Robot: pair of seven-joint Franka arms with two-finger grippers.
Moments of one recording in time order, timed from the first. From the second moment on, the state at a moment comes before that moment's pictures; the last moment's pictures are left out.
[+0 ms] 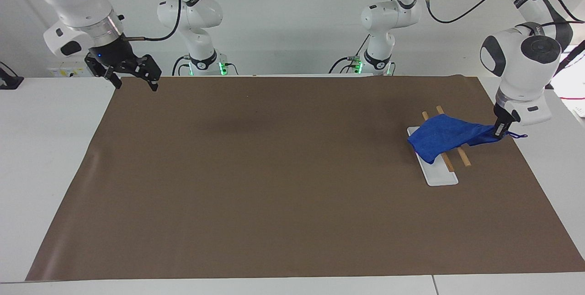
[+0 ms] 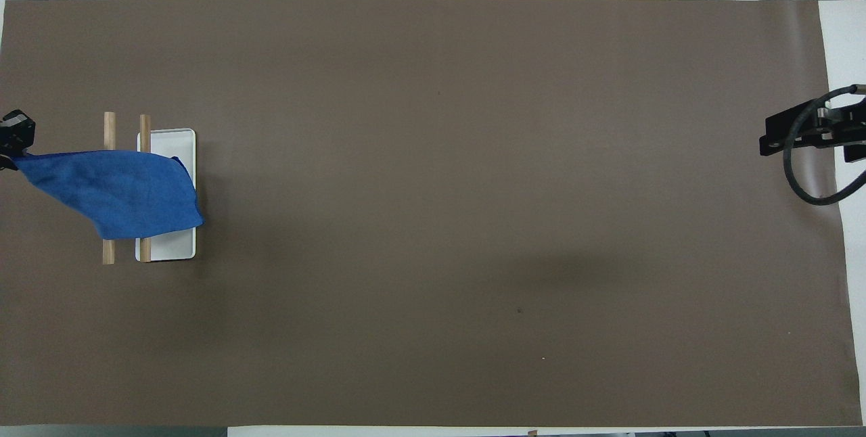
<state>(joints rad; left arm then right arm) 0.12 0.10 0.03 -1.89 0.35 2.07 -0.76 0.02 0.03 -0.03 -1.49 0.00 1.46 0.11</state>
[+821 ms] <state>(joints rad) 0.03 0.06 -0.01 -1.83 0.21 2.04 -0.68 0.02 0.03 -0.03 -1.50 0.00 1.47 0.11</state>
